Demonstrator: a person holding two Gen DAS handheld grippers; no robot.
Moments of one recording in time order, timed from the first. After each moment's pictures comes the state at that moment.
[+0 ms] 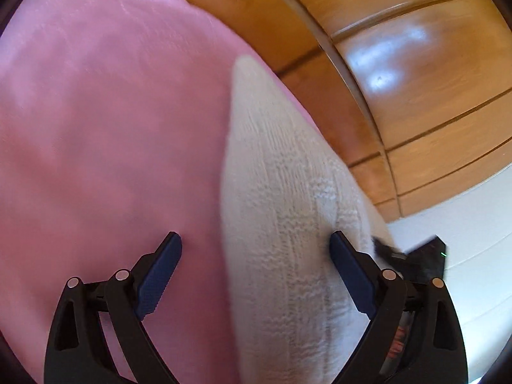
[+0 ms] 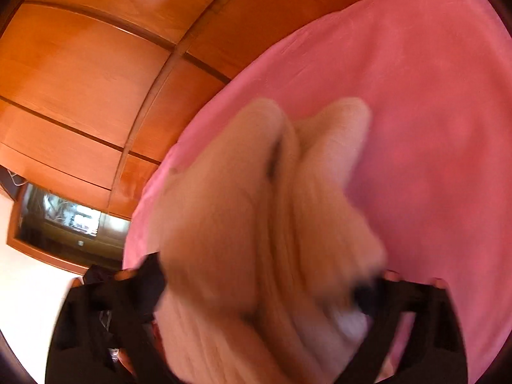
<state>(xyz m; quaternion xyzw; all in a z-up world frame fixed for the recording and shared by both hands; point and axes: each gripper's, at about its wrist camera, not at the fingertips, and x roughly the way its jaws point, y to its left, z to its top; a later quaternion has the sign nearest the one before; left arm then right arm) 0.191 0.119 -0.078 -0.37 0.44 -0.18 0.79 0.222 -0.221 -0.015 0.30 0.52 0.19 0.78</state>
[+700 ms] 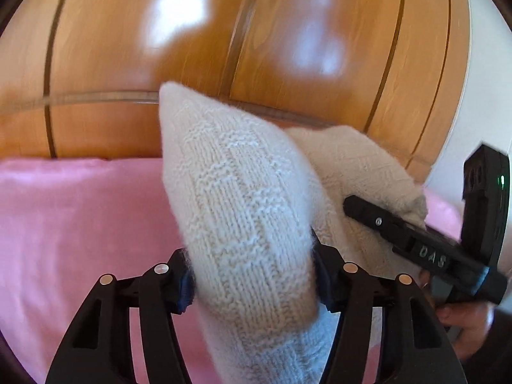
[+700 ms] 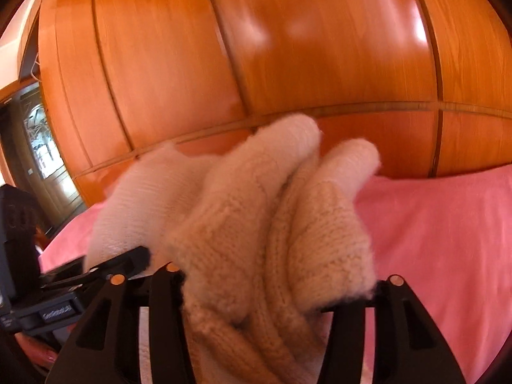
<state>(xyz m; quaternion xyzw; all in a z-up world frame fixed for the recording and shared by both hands) 0.217 0.012 0.005 -0.07 0.30 -0.17 0.94 0.219 -0.200 0.045 0.09 0.30 0.17 0.93</state>
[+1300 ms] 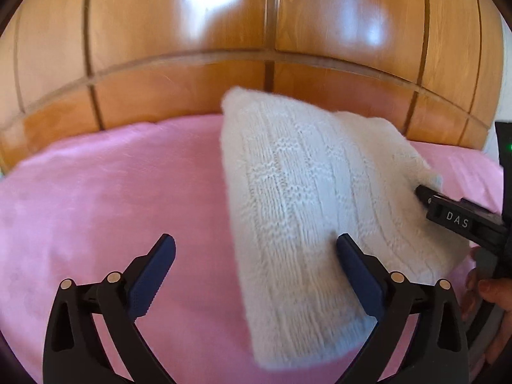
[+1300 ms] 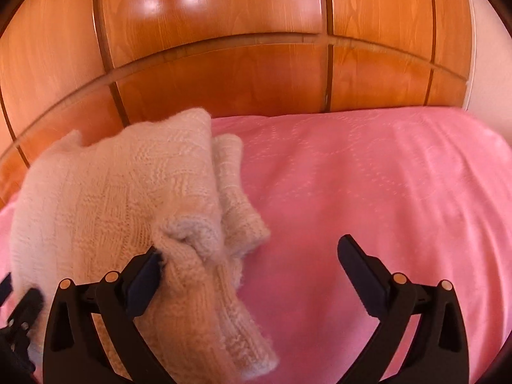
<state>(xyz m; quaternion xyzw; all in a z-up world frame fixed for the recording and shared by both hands) 0.181 0.004 -0.042 0.01 0.33 -0.02 0.94 0.206 -0.230 -0.013 0.05 0.36 -0.06 0.93</state>
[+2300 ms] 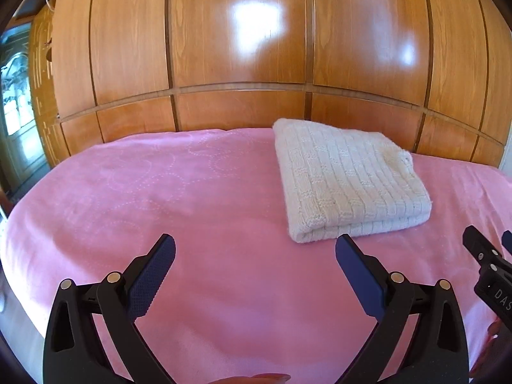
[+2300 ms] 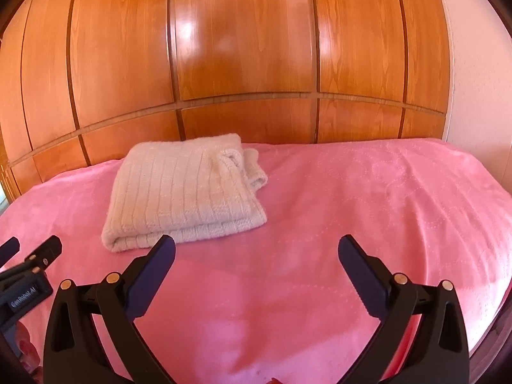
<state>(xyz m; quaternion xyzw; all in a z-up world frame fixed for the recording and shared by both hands) 0.029 0.022 -0.010 -0.01 0.29 0.06 0.95 0.030 -0.197 0.043 0.04 0.28 -0.01 0.96</state>
